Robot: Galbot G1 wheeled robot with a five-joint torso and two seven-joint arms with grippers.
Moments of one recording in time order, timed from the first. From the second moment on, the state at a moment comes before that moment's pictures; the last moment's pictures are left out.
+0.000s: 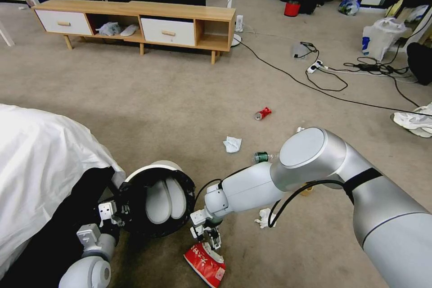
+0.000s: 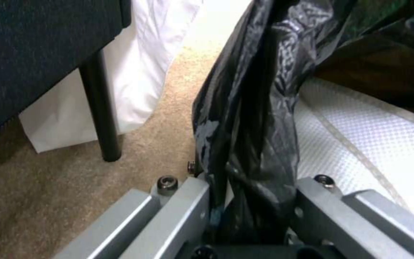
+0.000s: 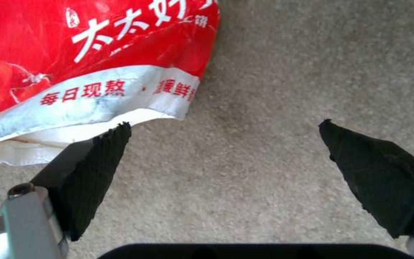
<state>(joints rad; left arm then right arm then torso) 1.49 -1.43 -0.76 -1.82 -0.35 0.23 0.11 -2.88 -1.61 1.16 1.12 0.86 -0.23 -0.45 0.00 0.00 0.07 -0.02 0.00</state>
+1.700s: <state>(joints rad) 1.50 -1.44 -0.77 -1.82 -0.34 0.22 0.11 -2.92 -1.61 1.19 1.08 0.83 -0.20 -0.43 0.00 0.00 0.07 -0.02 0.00</state>
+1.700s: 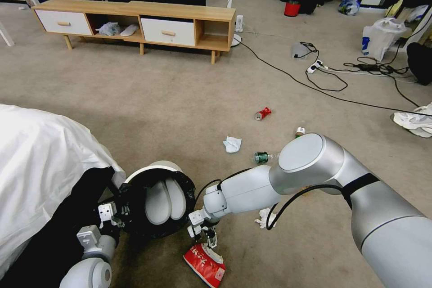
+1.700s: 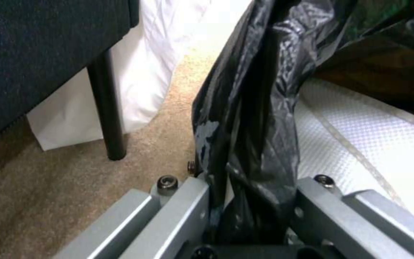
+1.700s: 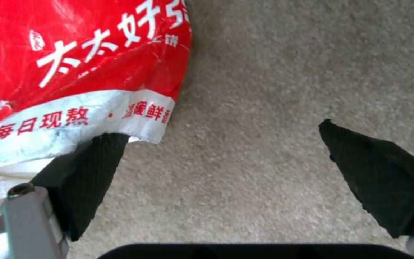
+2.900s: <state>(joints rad) 1.49 -1.43 -0.81 -1.82 -0.36 0.22 0.10 -2.90 -1.61 1.23 1.13 1.06 -0.29 -0.37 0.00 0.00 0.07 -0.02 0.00</state>
